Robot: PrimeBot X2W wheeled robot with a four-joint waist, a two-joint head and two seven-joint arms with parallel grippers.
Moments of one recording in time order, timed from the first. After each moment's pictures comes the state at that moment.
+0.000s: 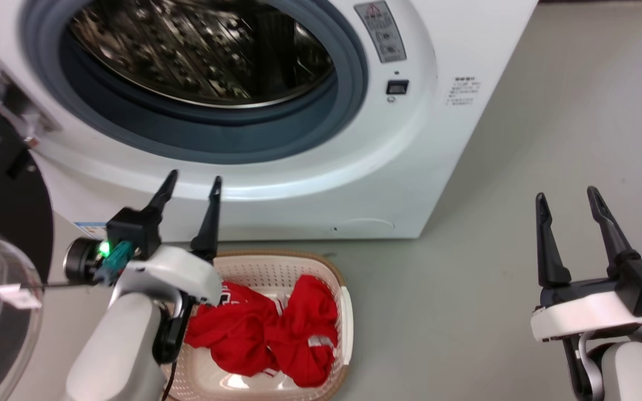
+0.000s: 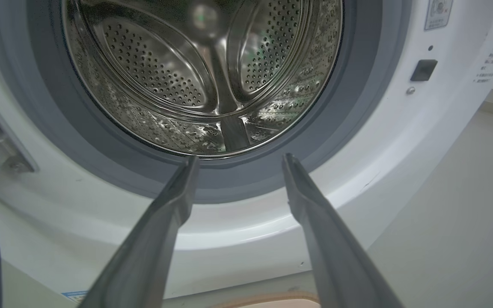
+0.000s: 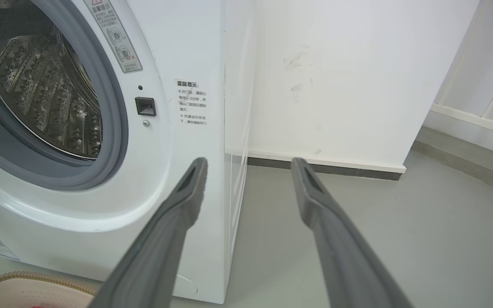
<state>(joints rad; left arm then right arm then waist) -0.45 0.29 -0.35 0.44 -0.39 0.01 -0.26 -0.16 -0.05 -0.07 0.09 -0.03 0.13 -0.26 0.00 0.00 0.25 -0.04</state>
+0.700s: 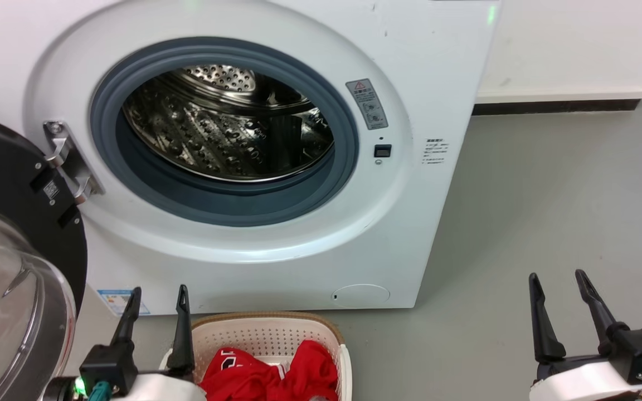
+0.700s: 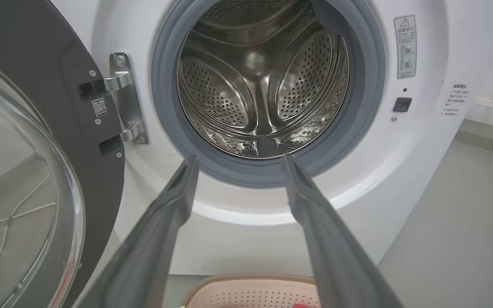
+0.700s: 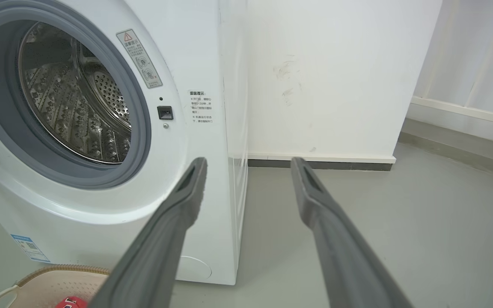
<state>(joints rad) 0.05 0.12 -0.03 0.11 -0.15 0.02 -0.26 0.05 -0.05 -0.06 0.09 0.04 0.13 -0.26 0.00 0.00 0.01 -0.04</state>
